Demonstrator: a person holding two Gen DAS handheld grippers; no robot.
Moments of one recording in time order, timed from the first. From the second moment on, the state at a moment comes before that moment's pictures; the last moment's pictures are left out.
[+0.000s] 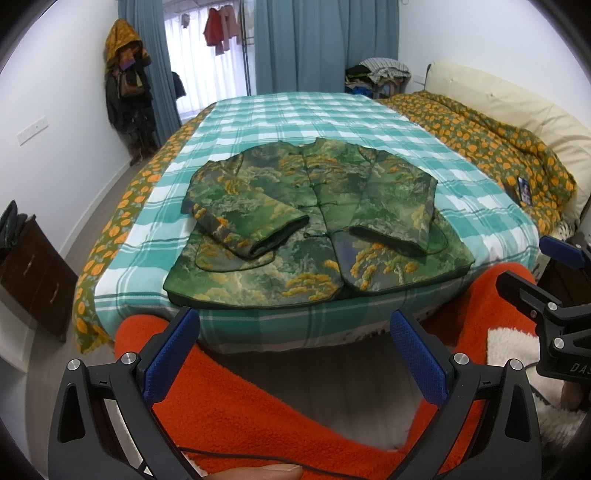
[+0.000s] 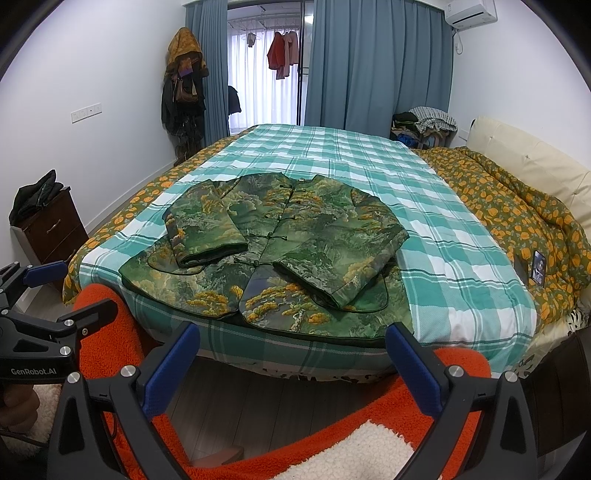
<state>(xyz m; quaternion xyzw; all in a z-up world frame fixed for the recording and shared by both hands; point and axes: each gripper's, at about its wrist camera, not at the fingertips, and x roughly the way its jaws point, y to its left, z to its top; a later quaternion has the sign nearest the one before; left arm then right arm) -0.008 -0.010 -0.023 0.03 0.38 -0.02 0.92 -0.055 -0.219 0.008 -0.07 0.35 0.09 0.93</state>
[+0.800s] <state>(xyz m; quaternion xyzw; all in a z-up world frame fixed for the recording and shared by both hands) -0.007 -0.010 -0.022 0.03 0.38 -0.02 0.92 -0.053 -0.219 0.009 -0.07 0.35 0.09 0.93</state>
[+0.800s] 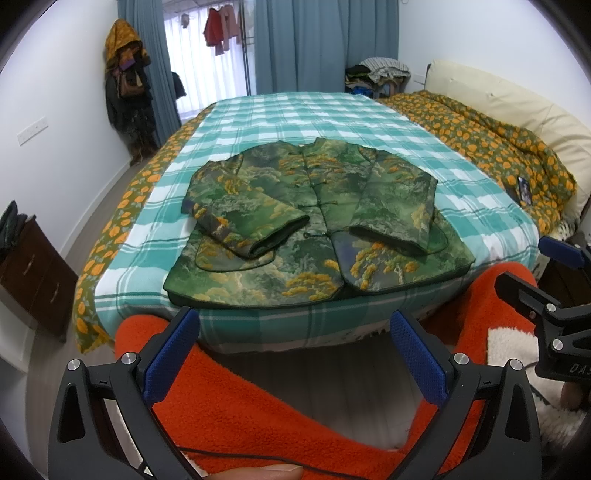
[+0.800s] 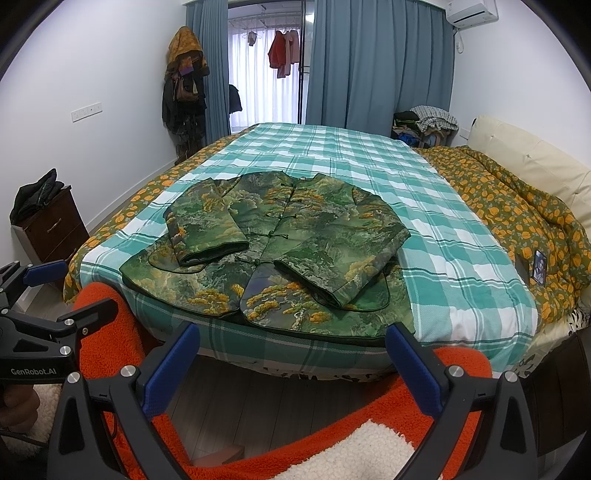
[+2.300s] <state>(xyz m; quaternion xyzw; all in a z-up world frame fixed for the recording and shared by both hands) 0.014 0.029 0.011 0.02 0.31 0.01 0.95 -0.037 -0.257 0.056 -0.07 0.26 0.09 0.96</state>
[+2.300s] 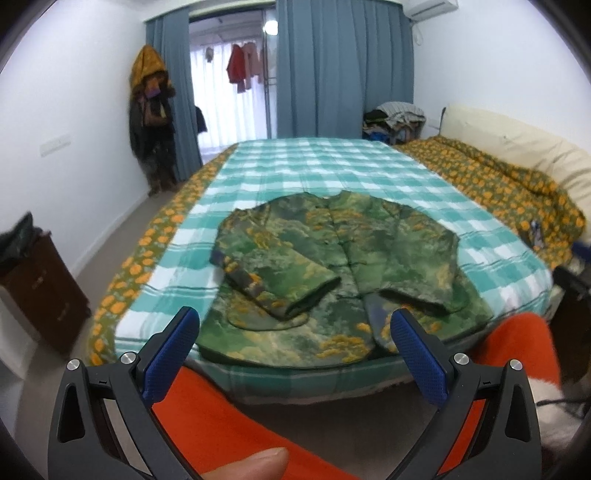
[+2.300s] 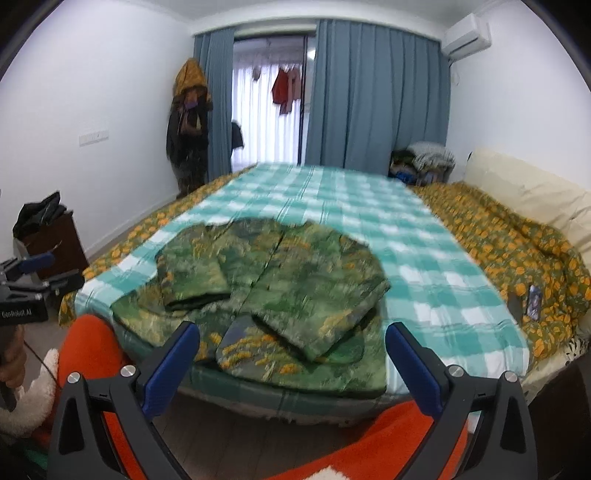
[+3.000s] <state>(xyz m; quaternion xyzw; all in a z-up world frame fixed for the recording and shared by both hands) 0.063 0.015 -0.010 -0.03 0.38 -0.07 0.92 0.003 -0.242 0.035 -0.11 0.24 0.18 0.95</state>
